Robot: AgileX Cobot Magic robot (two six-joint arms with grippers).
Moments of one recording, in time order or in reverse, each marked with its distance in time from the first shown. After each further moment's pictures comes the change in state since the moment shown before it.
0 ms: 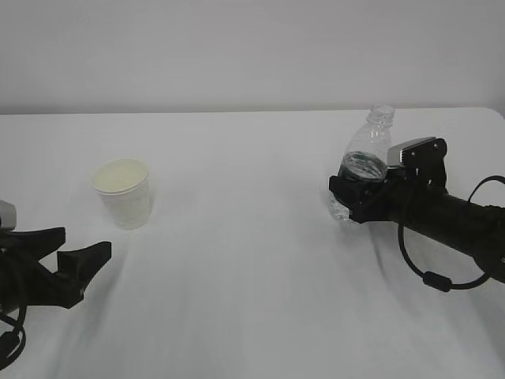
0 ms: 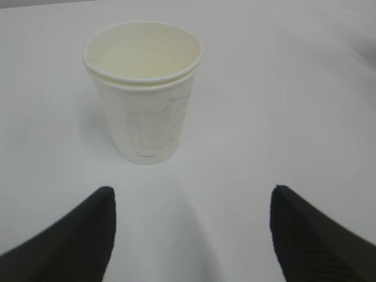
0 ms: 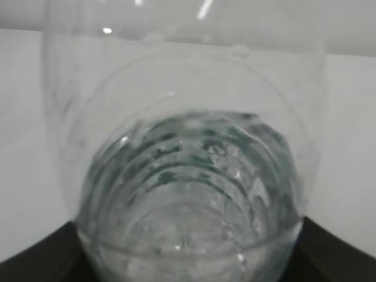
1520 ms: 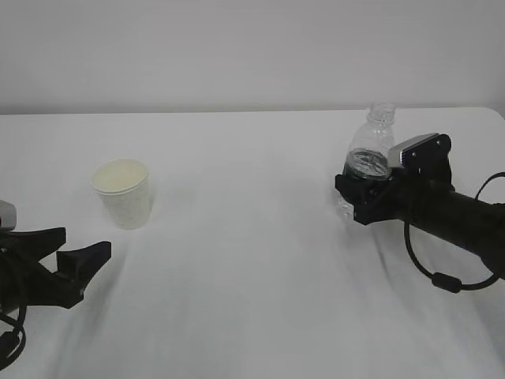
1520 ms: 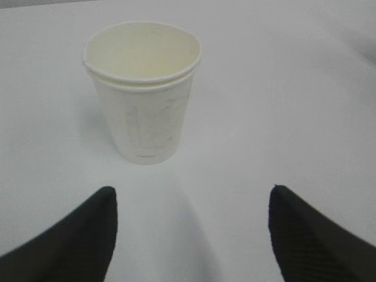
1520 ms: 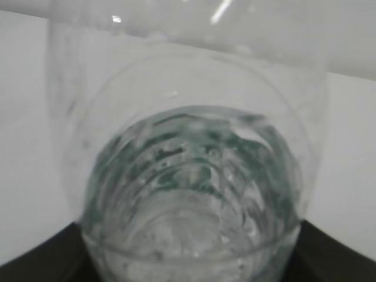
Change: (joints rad) left arm 0.000 0.000 0.000 0.000 0.000 0.000; right arm 0.000 -0.045 0.033 0.029 0.022 -0.105
